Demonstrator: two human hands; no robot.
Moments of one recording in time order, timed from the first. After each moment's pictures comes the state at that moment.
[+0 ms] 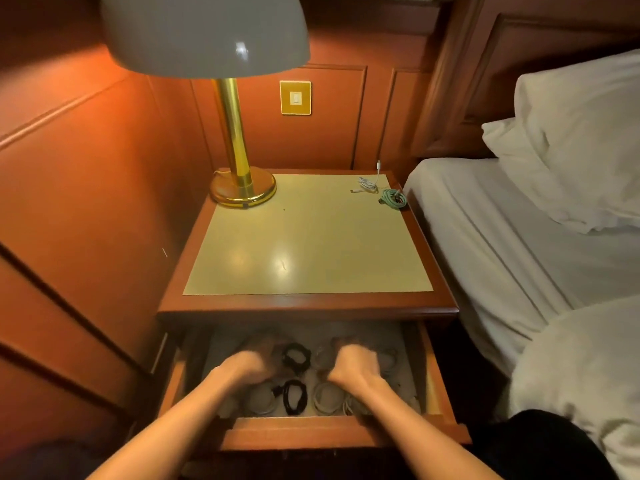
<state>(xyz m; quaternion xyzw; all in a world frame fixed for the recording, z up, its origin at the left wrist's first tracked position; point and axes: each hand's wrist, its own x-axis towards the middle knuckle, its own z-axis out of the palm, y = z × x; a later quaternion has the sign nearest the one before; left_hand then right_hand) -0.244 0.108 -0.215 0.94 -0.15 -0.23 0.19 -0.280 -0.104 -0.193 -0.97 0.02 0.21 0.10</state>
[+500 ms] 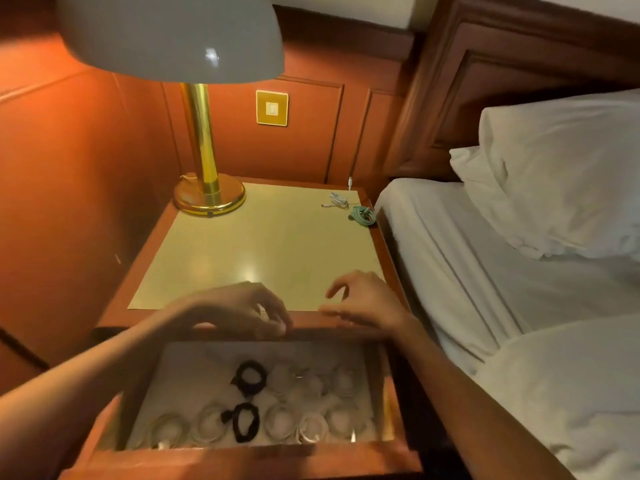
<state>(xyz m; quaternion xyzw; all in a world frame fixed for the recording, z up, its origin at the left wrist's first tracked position) -0.192 0.066 -0.060 0.86 -0.30 -0.32 0.25 -0.221 -0.181 -0.049 -0.97 -0.02 0.11 0.21</state>
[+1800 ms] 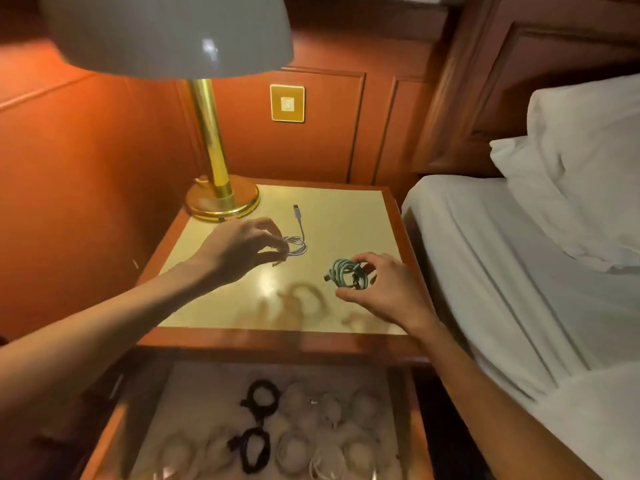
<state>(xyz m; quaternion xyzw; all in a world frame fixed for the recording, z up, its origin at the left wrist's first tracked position) -0.097 0.081 -0.054 0.93 -0.33 0.15 0.07 -0.157 -0.202 -0.076 -0.95 -0.03 -0.03 0.31</state>
